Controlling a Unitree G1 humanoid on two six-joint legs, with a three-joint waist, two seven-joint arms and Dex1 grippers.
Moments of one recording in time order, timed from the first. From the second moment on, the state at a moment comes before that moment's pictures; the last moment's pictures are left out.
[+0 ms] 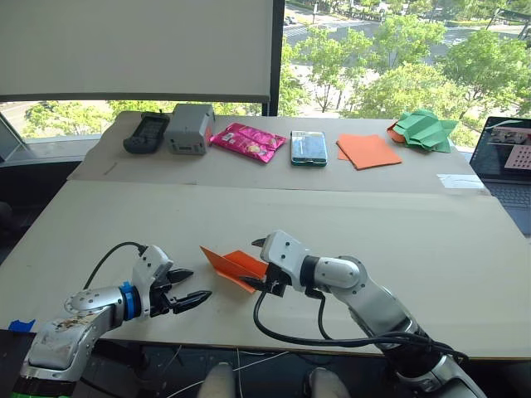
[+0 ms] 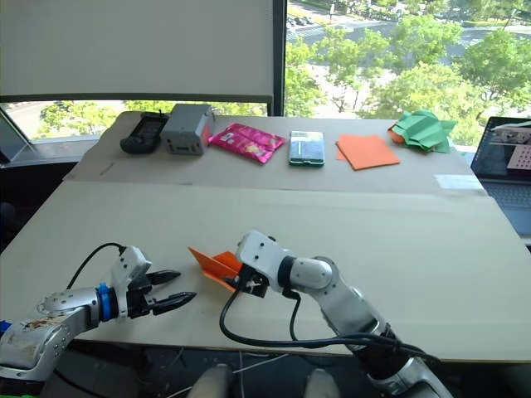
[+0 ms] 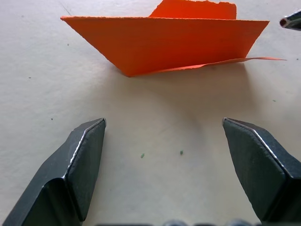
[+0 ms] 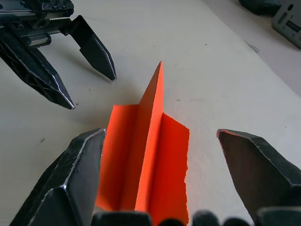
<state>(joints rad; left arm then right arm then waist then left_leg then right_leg) 0.05 0.74 0.12 -0.27 -0.49 0.64 -0.88 -0.40 -0.38 0.50 -0.36 0.02 0.54 0.63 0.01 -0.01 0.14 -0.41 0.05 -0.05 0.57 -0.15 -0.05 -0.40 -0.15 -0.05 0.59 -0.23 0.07</state>
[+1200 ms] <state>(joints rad) 0.08 0.74 0.12 -0.30 -0.51 0.66 -0.87 -0.36 -0.34 0.51 -0.30 -0.02 0.53 0.65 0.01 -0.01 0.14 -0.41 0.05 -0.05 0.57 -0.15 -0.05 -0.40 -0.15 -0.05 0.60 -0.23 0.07</state>
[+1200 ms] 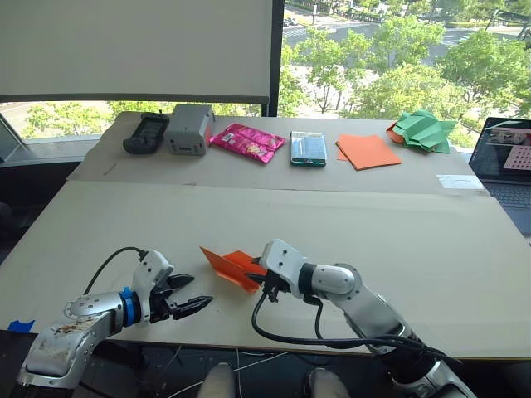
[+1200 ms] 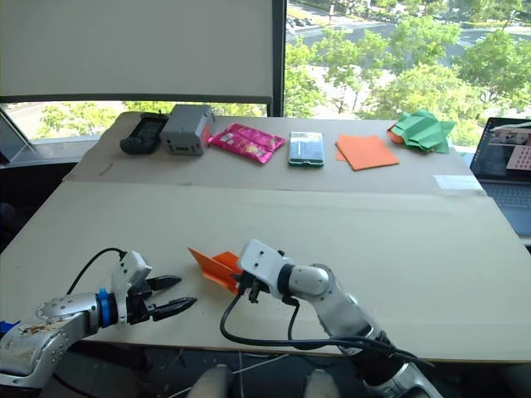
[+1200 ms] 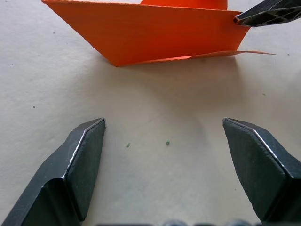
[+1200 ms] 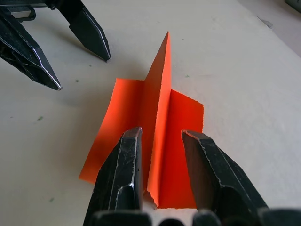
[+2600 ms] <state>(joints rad) -0.21 0.75 0.07 -0.57 -0.61 0.73 -0.83 -0.41 -0.41 -0.10 -0.08 0.01 0.91 0.29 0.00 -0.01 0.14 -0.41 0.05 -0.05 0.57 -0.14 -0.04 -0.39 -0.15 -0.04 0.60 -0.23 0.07</state>
